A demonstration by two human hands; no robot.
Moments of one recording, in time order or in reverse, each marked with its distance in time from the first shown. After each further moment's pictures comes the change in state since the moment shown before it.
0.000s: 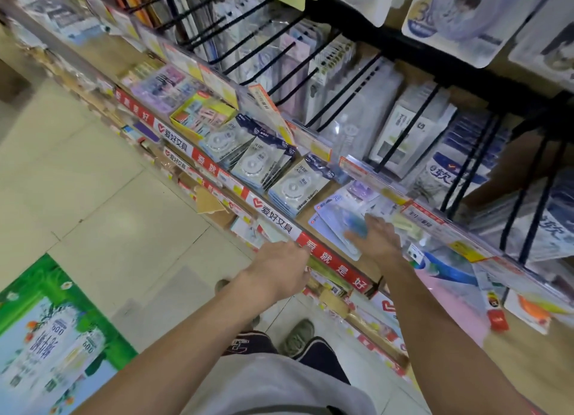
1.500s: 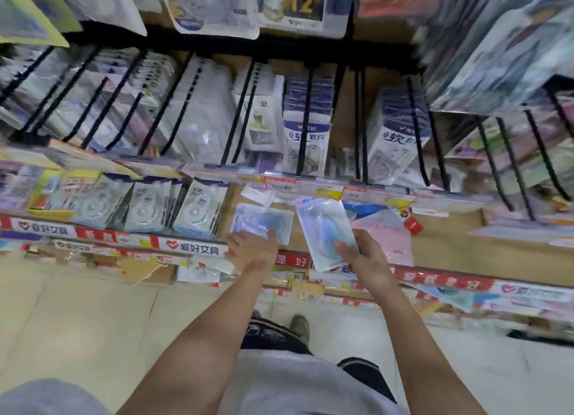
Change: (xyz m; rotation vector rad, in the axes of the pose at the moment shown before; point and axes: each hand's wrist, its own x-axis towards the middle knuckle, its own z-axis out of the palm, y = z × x) left_hand 0.147 0.066 0.078 -0.449 0.183 -0.469; right_hand -0.148 0.082 0.018 1.278 0.341 0.216
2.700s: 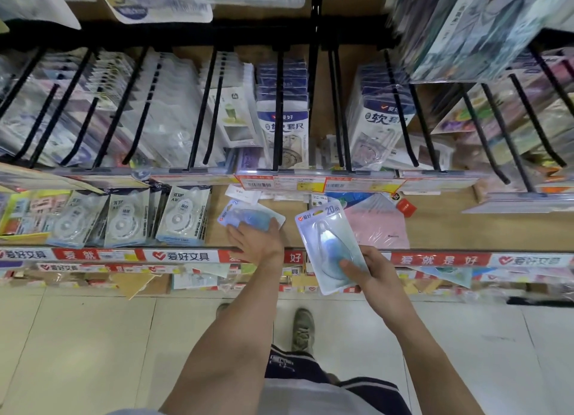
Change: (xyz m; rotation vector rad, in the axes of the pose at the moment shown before) left_hand 0.015 0.029 0.043 -0.483 0.223 -0.045; right_hand -0.044 0.028 -0.012 0.114 0.079 0.077
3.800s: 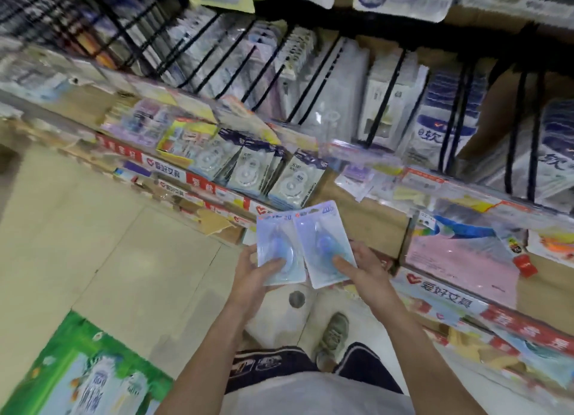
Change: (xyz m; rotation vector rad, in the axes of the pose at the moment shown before) left_hand -0.030 -0.127 -0.218 -0.904 -0.329 -0.256; right_hand 0.004 -0.007 0.151 -0.139 -0.421 0.038
